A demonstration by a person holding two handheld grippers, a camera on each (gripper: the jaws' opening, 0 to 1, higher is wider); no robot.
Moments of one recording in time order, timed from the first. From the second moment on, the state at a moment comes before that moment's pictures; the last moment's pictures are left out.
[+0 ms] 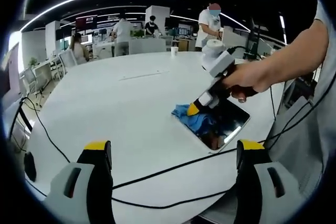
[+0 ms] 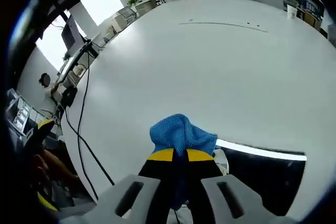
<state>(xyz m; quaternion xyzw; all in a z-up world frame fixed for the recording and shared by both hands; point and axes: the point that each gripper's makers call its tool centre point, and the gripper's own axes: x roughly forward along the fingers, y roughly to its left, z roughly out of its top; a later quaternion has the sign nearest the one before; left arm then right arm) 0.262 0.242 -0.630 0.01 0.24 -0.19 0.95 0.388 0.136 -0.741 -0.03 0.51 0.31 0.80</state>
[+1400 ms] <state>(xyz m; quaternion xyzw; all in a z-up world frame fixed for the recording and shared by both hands) 0.263 0.235 -0.624 0.02 0.24 -0.20 0.95 0.347 0.131 -0.740 -0.06 0.51 0.34 0.79</state>
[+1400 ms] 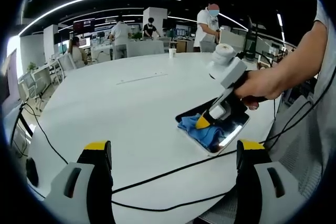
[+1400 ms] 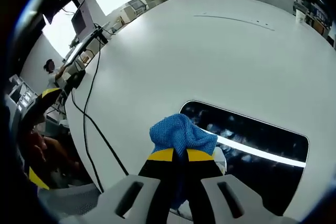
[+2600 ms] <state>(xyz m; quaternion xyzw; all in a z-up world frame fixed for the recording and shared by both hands) 0.270 0.214 -0.619 -0.01 0.23 -0.21 0.95 0.354 0.062 -0.736 -0.03 0.53 0.31 0.79</state>
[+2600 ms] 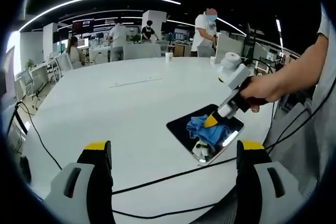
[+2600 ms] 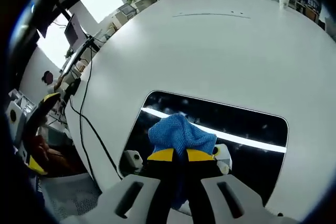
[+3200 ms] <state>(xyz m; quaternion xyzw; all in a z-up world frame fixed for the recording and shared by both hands) 0.266 0.206 -0.623 0.00 0.23 -0.21 0.95 0.364 0.018 -0.736 -0.01 0.53 0.29 0.80</state>
